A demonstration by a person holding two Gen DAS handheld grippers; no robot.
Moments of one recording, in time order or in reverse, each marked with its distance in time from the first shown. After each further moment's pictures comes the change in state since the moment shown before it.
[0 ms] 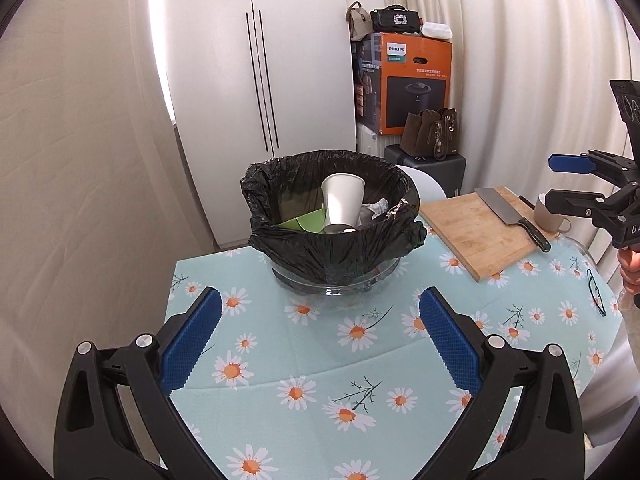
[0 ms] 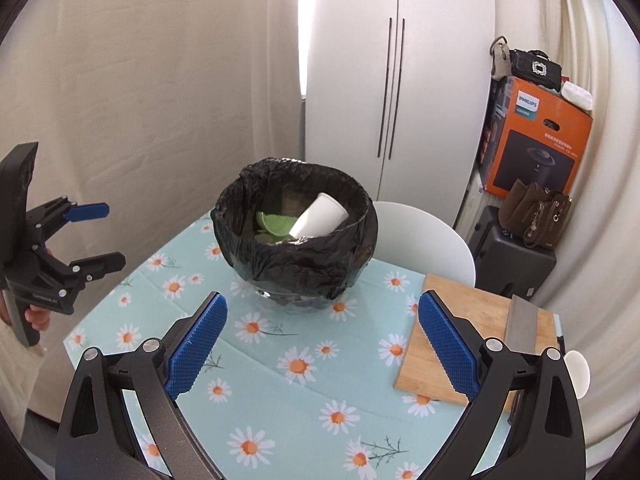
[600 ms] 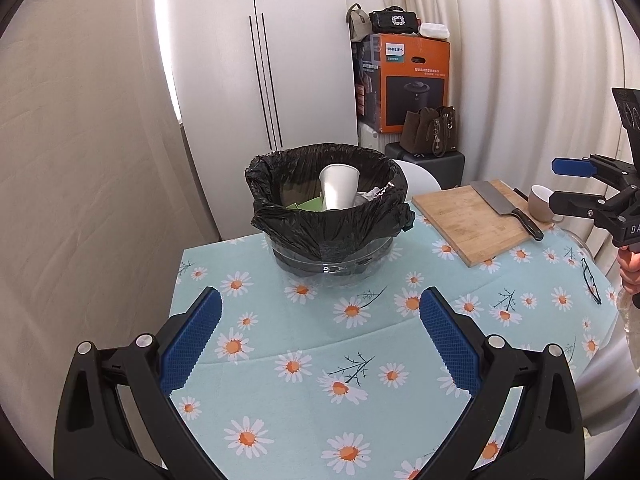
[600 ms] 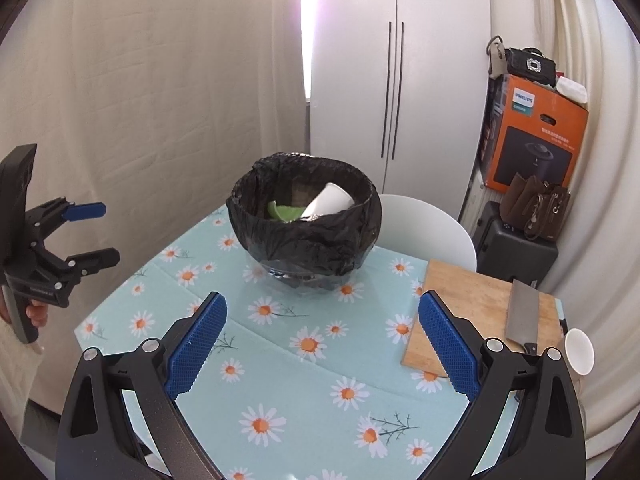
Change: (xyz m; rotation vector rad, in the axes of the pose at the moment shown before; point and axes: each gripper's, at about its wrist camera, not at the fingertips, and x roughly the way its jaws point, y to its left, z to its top) left arm -0.026 -0.011 -0.022 0.000 0.005 0.022; right arm -0.028 0.005 -0.031 0.012 -0.022 0.013
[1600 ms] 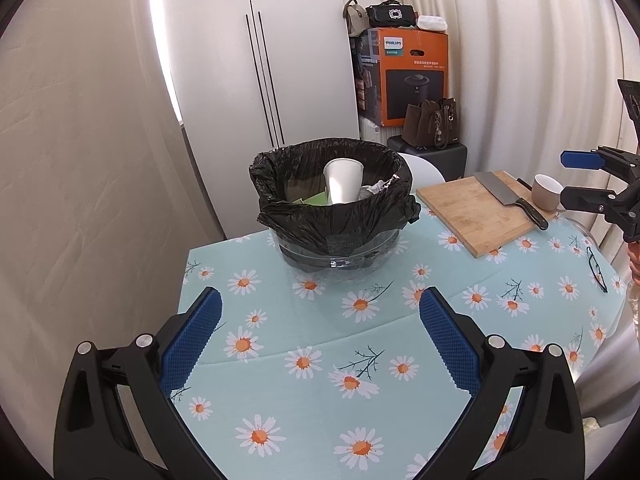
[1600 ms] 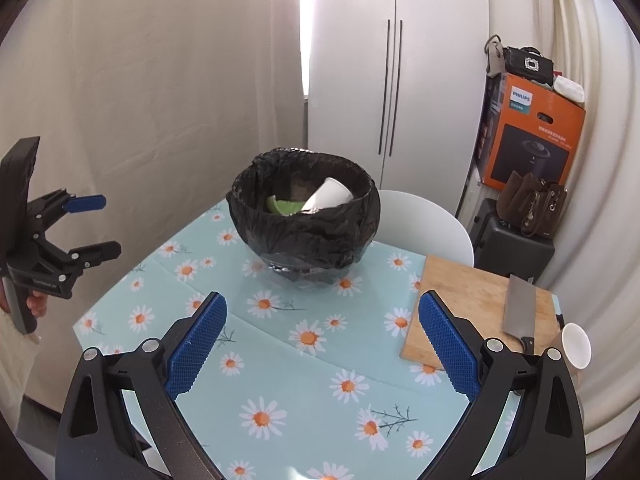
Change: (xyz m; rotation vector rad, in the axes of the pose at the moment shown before) left arm 0.001 0.002 -0.003 0.031 0.016 0.016; right arm -0.005 0.007 -0.006 -0.004 0.013 -0.016
